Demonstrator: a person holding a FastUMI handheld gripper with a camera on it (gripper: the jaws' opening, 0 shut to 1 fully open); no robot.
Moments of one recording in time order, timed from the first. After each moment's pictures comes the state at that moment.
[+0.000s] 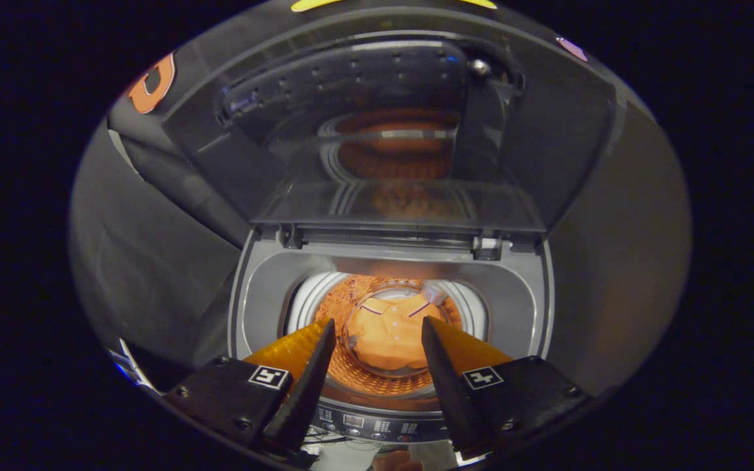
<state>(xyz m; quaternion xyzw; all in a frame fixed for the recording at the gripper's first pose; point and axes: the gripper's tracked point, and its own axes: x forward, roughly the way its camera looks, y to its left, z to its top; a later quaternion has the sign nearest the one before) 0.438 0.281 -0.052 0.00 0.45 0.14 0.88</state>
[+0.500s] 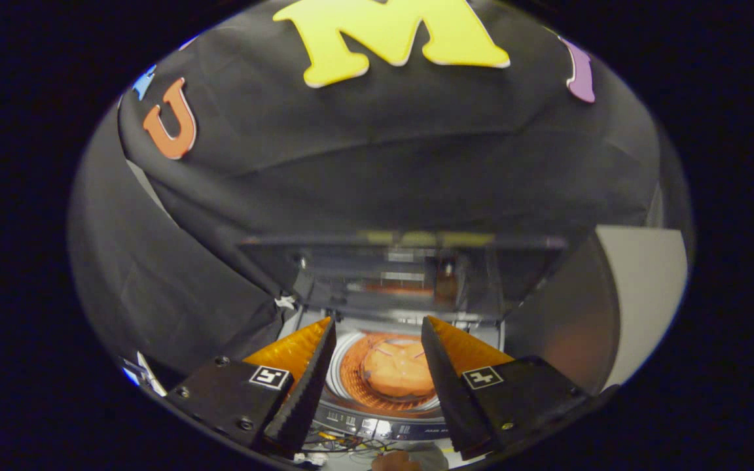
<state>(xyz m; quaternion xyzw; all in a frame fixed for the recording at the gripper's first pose) 0.468 0.279 0.128 0.02 0.35 0.17 0.92</state>
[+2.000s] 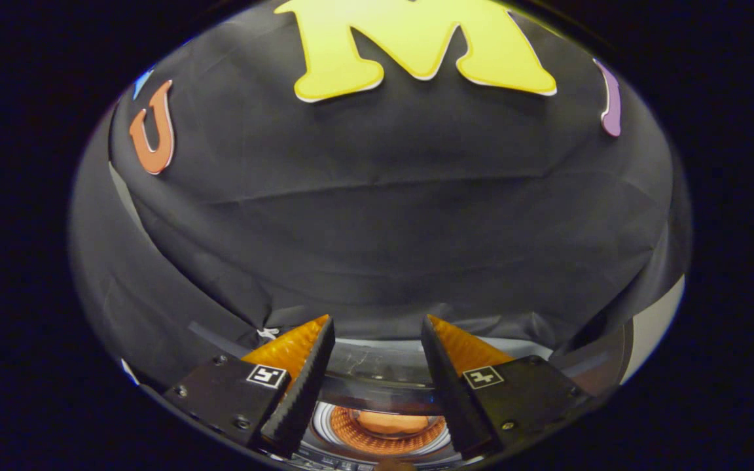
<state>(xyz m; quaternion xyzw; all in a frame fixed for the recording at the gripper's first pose) 0.574 0.327 0.121 0.00 0.28 0.15 0.95</state>
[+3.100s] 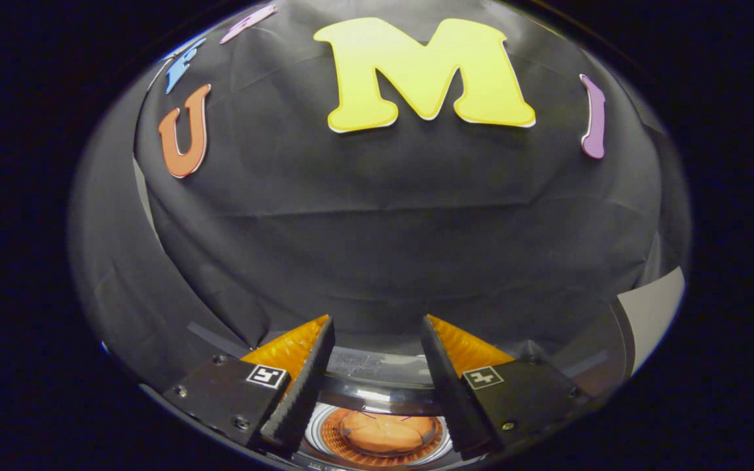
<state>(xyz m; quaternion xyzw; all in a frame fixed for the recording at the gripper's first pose) 0.529 0.321 0.117 0.00 0.19 0.16 0.97</state>
